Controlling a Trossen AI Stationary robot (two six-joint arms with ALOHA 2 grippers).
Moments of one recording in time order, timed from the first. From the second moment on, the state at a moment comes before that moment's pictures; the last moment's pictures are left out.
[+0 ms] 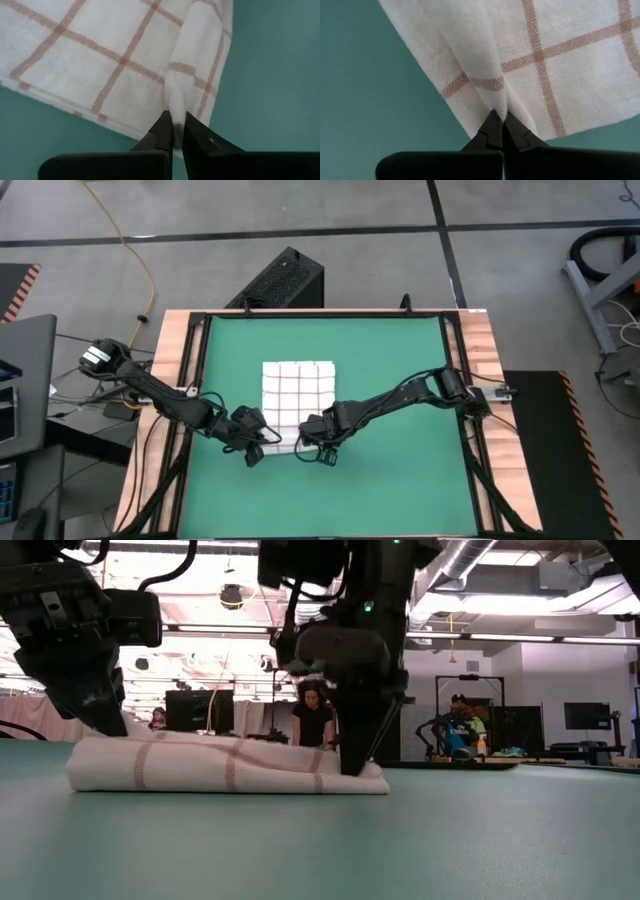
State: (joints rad) left arm -0.45 1.26 0.53 -0.16 -0.24 -0.90; right arm 0.22 2.14 1.67 -0.90 0.09 0.52
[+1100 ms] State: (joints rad) left arm -0.48 1.26 0.69 -0.40 -0.17 -0.74; right arm 0.21 2.16 1.66 -0.85 0.07 0.51
